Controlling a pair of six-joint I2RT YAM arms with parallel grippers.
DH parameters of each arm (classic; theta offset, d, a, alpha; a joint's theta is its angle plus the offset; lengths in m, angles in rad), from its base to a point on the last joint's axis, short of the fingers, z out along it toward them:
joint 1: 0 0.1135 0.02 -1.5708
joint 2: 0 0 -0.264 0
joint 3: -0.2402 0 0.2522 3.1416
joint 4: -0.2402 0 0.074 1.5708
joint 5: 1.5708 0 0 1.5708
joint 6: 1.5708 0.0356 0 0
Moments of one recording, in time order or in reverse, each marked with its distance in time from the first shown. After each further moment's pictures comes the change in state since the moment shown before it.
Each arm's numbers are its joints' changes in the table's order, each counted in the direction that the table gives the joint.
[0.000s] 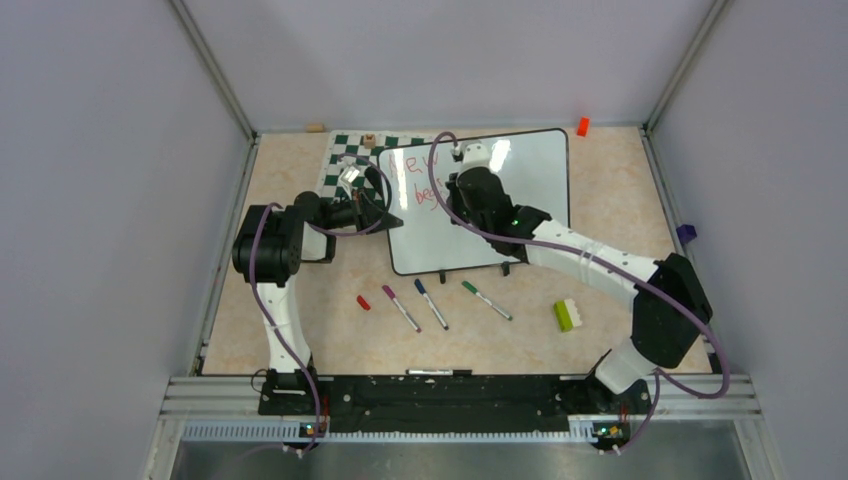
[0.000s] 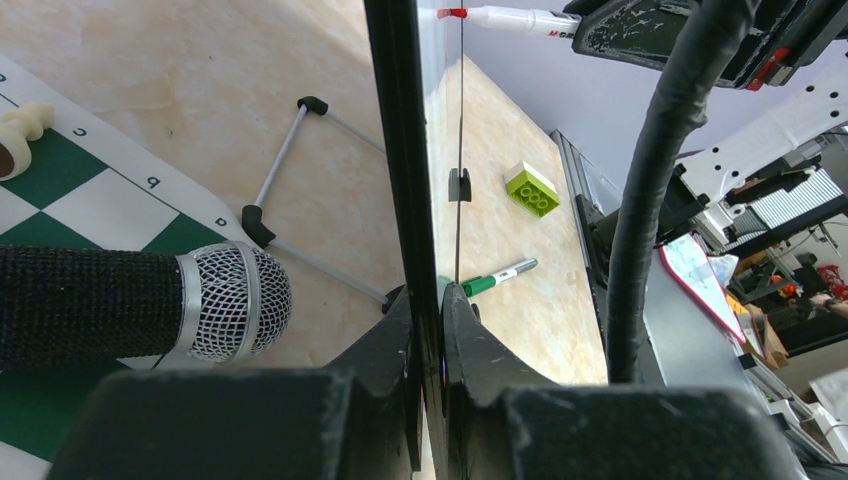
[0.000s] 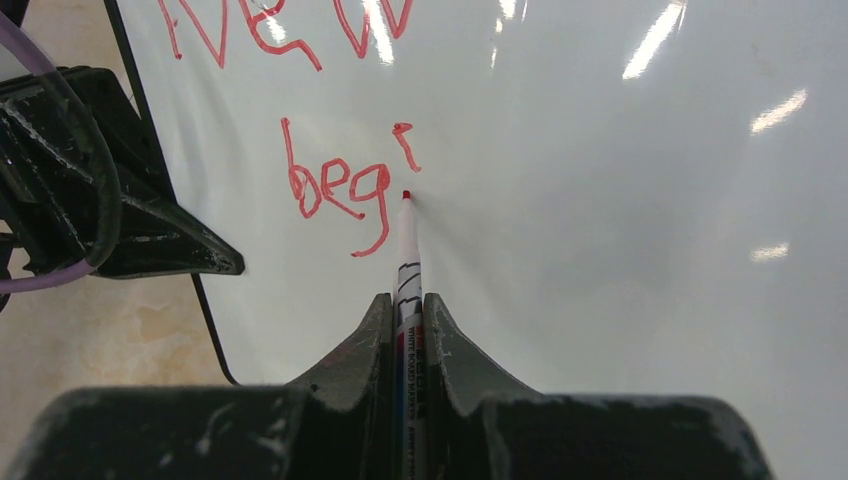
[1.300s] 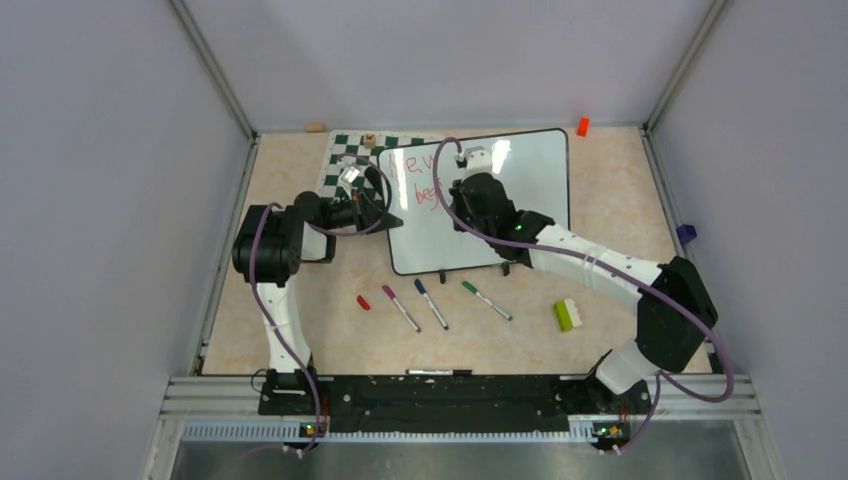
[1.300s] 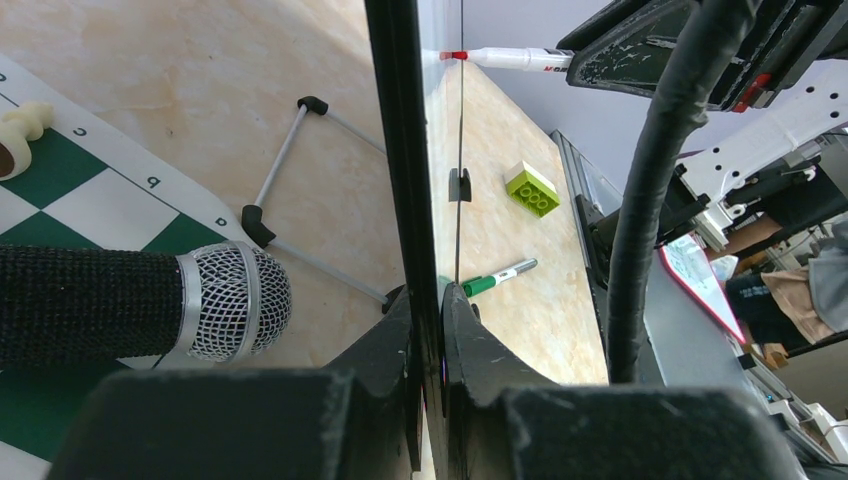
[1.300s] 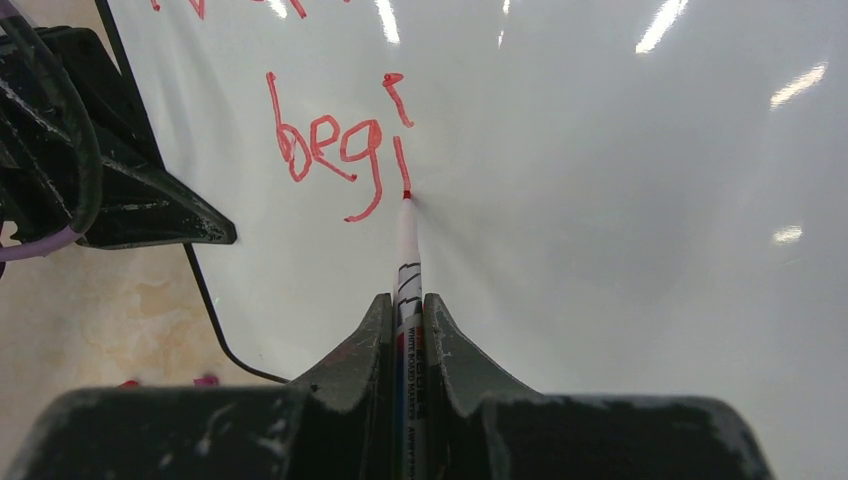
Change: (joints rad) left arm 0.000 0.000 0.000 -0.003 -0.001 0.000; right arm 0.000 -0.025 0.047 -0.006 -0.011 0.029
